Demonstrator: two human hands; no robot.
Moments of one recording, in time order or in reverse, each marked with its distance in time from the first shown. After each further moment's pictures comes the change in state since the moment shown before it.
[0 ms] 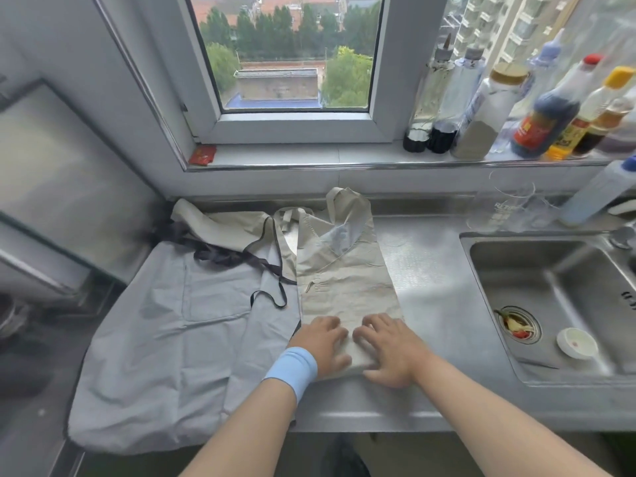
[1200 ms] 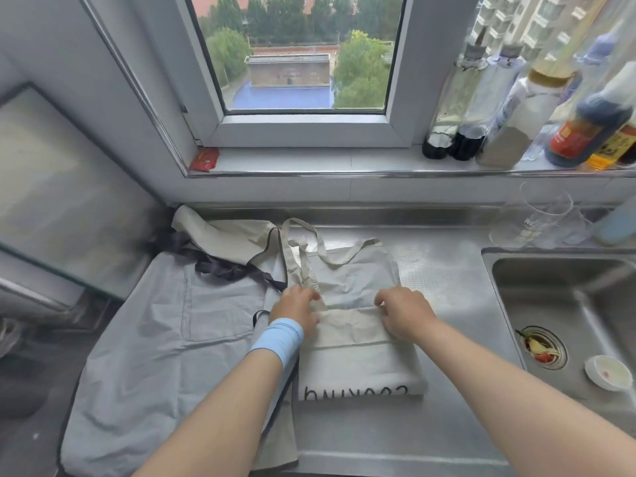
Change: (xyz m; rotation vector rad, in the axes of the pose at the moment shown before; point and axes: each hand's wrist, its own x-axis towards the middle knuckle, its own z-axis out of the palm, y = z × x) left_hand 0.061 -0.068 -0.058 -0.258 0.169 -0.400; right_hand 0.095 0.050 -0.054 0.083 -0.042 0.389
